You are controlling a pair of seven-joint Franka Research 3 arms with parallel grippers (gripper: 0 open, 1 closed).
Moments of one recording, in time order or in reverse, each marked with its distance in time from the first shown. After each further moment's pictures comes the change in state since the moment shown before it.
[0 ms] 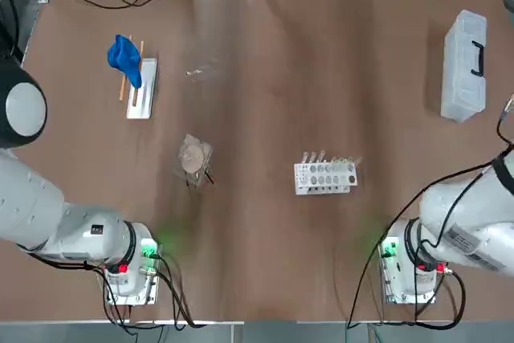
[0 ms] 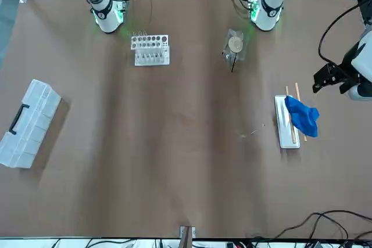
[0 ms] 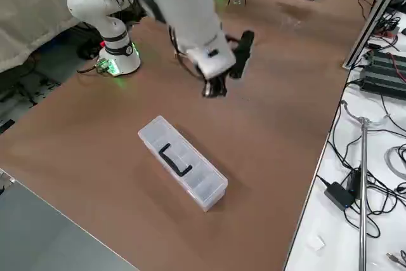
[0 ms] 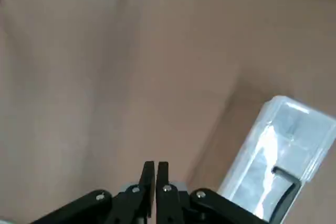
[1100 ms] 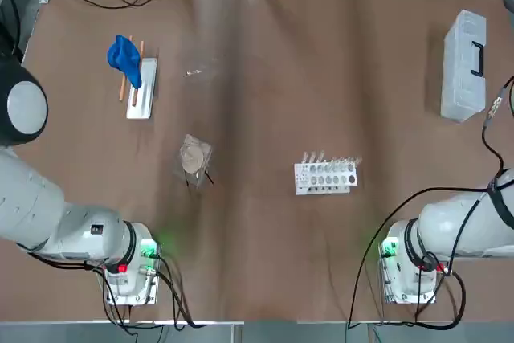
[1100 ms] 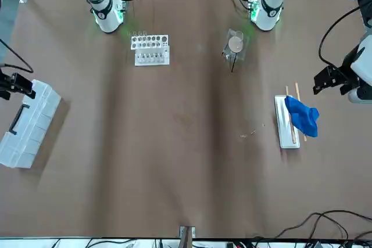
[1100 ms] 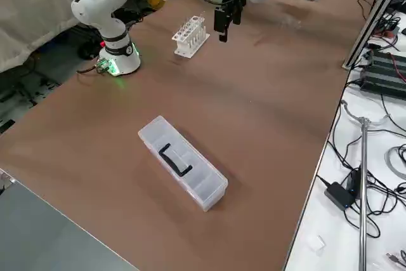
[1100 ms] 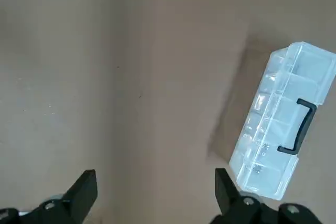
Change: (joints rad) left arm 0.001 0.009 0.002 0.000 0.011 -0.001 -0.001; right arm 0.417 -0.268 -0.156 -0.217 -0.212 -0.047 0.402
